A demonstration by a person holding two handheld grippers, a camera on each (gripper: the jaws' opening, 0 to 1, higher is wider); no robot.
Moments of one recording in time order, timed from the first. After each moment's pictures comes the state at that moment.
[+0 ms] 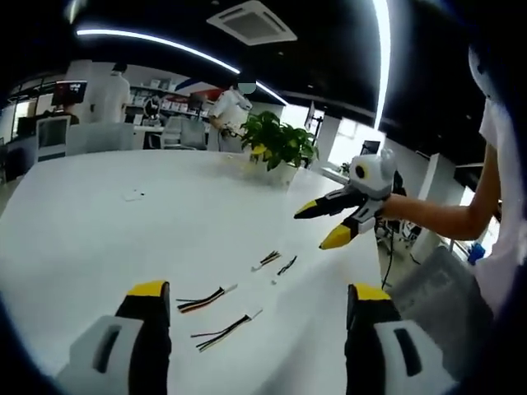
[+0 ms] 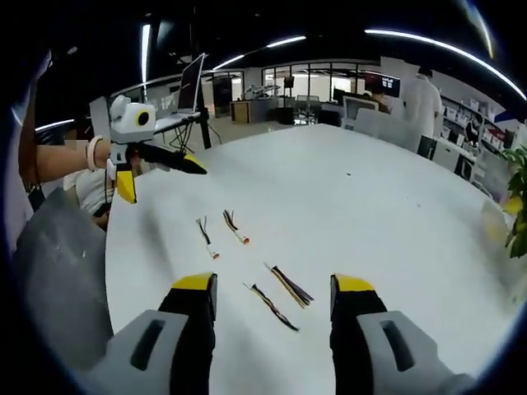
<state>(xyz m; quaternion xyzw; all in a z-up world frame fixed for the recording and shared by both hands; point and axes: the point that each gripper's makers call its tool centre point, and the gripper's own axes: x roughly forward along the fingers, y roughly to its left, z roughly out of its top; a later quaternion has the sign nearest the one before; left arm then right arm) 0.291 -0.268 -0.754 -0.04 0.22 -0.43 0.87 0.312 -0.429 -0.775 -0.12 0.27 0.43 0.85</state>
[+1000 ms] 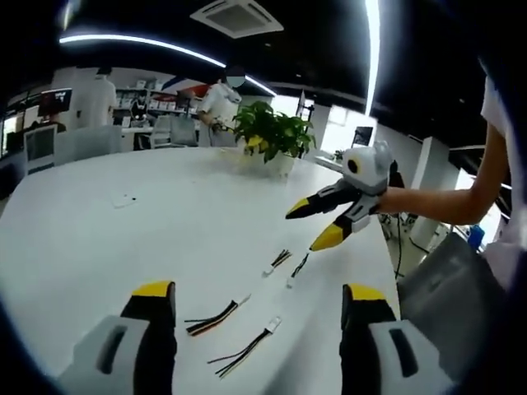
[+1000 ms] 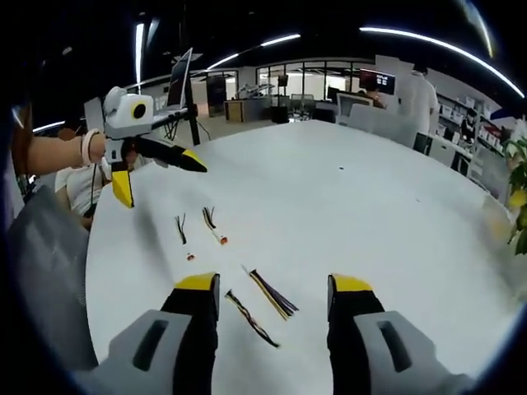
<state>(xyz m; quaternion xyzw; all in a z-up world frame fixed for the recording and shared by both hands) 0.320 -0.282 -0.769 -0.01 0.22 -0.46 0.86 0.340 -0.423 -0.796 -0.11 0.26 0.42 0.86</state>
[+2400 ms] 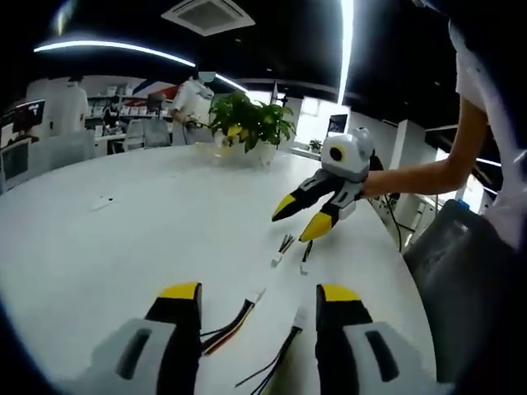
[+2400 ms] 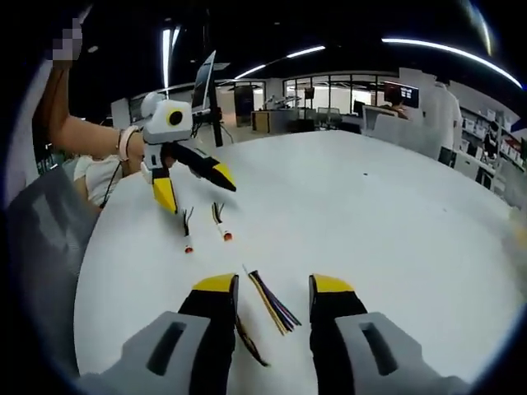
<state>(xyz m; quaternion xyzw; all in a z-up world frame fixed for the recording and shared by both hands) 0.340 -0.298 -0.810 0.03 0.21 -0.52 0.83 0.347 -0.404 -0.824 -0.11 0.23 0.50 0.83</state>
